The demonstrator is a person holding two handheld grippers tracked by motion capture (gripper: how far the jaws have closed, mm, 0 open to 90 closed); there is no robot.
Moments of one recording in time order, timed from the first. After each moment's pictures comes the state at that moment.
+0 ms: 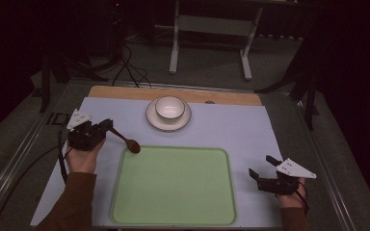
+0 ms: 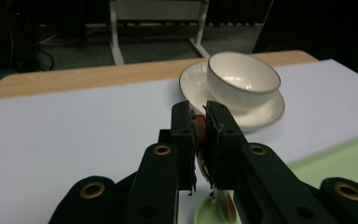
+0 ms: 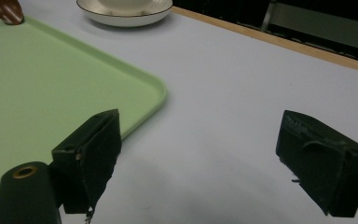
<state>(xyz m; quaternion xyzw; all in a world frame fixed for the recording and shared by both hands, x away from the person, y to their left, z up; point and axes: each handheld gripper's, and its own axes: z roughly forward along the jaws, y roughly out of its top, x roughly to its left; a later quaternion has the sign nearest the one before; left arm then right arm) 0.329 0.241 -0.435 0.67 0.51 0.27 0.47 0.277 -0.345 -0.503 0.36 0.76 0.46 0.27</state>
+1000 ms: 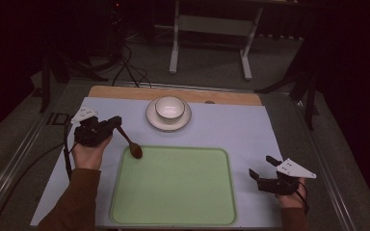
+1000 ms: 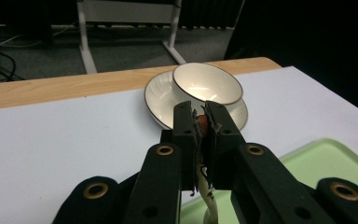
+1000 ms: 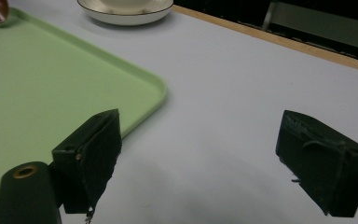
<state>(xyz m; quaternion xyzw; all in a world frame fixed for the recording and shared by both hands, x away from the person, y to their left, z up) 0.322 0.231 -0.419 0.69 0.47 0.22 0.51 0.277 -0.345 -0.504 0.36 0.77 0.46 0.27</state>
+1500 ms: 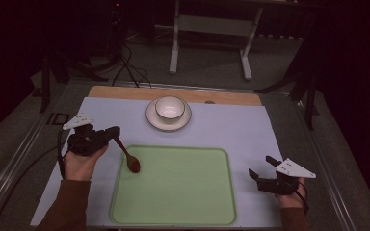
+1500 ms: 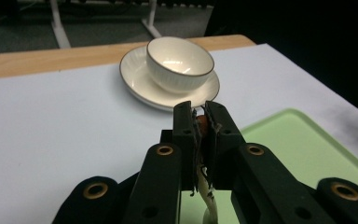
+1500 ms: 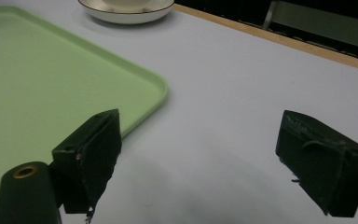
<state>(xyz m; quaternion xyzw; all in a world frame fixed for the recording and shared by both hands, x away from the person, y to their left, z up) 0.300 0.237 -0.415 0.71 0.47 0.16 0.50 0.278 -0.345 -0.504 0.36 0.77 0.46 0.27</state>
